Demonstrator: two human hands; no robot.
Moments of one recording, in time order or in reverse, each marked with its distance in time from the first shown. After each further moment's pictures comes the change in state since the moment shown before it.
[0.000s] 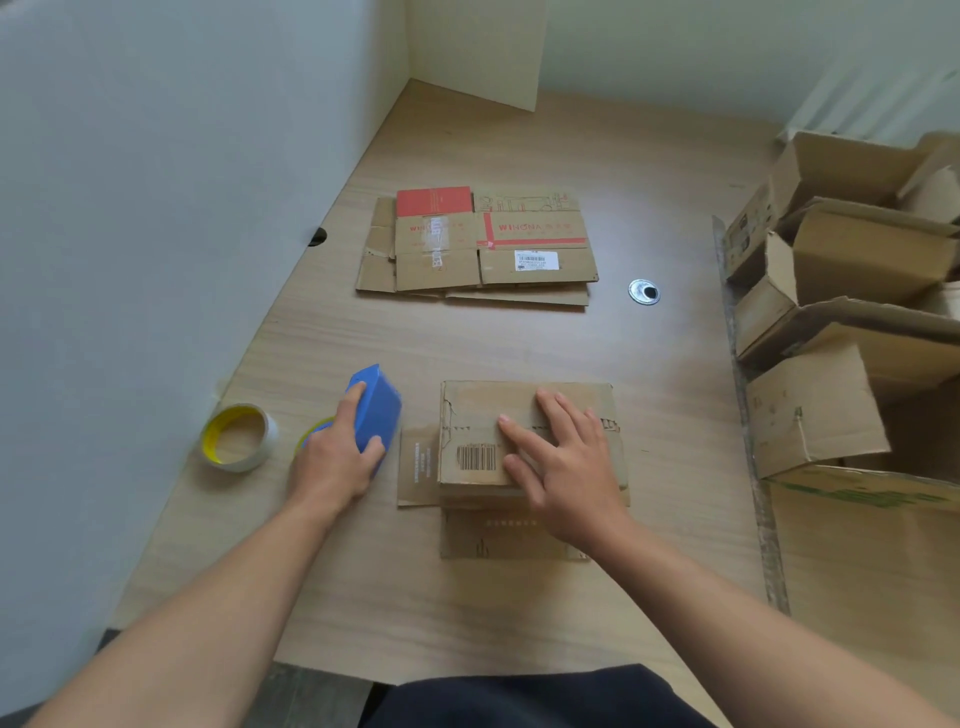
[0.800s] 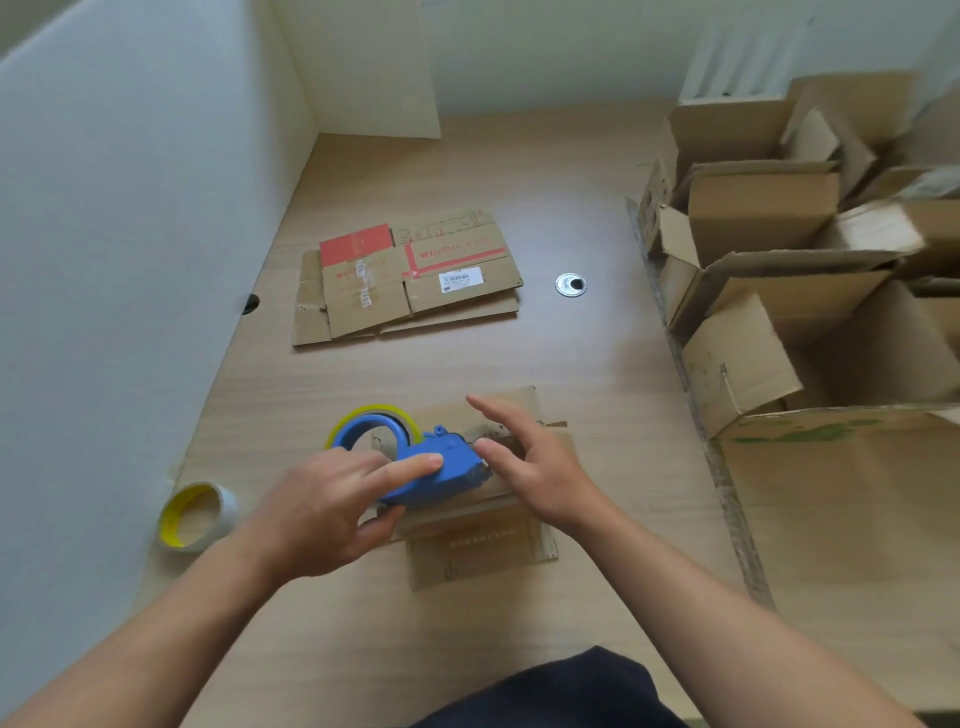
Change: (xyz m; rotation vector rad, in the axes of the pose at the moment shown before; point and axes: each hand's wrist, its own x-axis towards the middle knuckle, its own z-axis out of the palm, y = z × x) left_hand -0.046 0.091 -0.072 0.187 -0.053 1.224; right_hand -0.005 0.023 -0.036 0.892 0.030 0.078
